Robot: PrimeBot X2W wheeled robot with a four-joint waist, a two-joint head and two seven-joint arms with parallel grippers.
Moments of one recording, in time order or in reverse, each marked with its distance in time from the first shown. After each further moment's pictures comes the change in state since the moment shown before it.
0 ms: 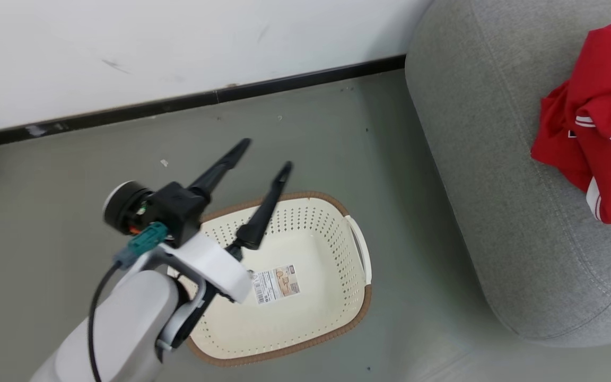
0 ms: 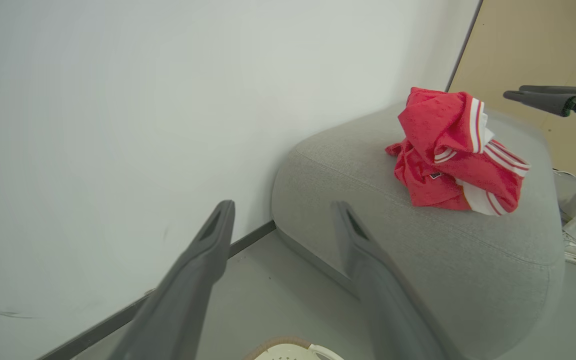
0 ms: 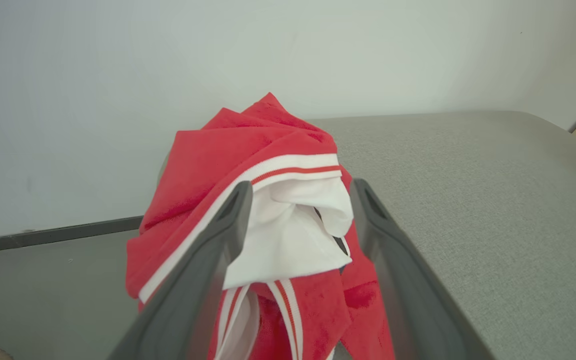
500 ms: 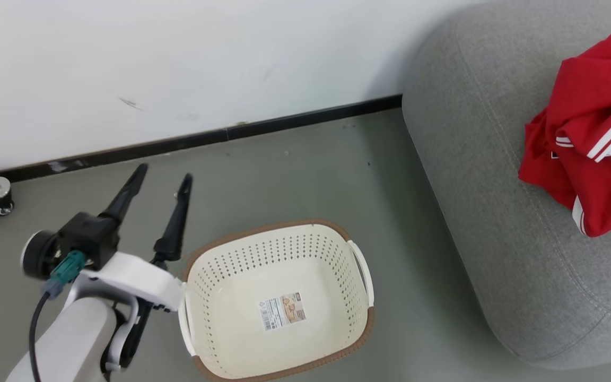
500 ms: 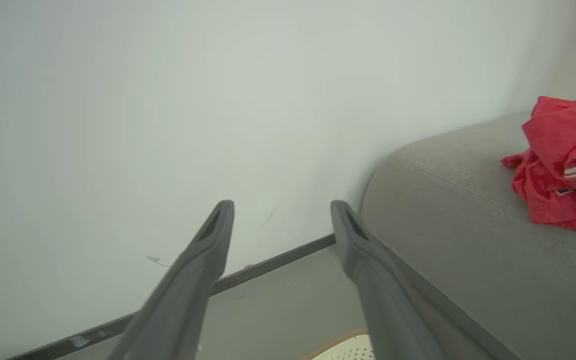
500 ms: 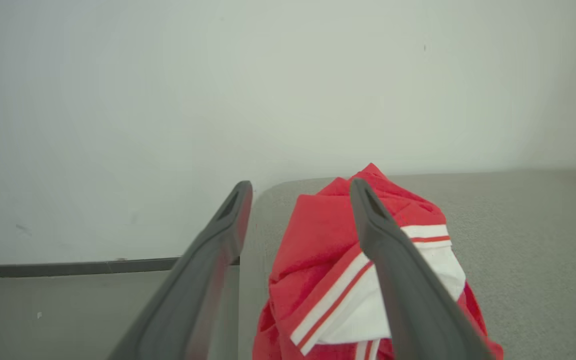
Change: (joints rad) left arm 0.140 0.071 0.154 0.102 -0.029 0.096 -0.100; right arm 0.070 0.117 0.039 -0.210 -0.036 0.000 -0.002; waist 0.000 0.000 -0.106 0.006
